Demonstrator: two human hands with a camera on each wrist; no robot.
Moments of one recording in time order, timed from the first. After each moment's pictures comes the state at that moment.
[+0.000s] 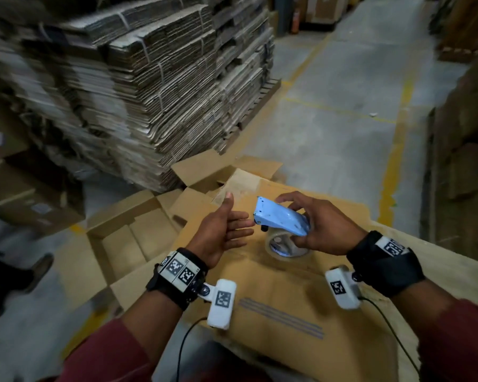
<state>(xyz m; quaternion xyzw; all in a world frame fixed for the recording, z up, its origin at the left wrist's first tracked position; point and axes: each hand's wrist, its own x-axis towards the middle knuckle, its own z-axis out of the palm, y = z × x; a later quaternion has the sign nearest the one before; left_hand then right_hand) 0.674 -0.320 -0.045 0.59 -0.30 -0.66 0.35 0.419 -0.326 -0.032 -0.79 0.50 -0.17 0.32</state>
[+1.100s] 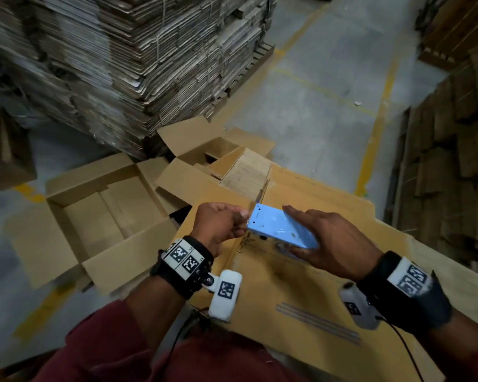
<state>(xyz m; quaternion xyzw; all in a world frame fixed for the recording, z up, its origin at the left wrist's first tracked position) 0.774 -0.368 -0.096 0.62 -0.24 -0.64 0.38 0.544 -0.329 -0.024 -0.81 0.56 0.04 0.16</state>
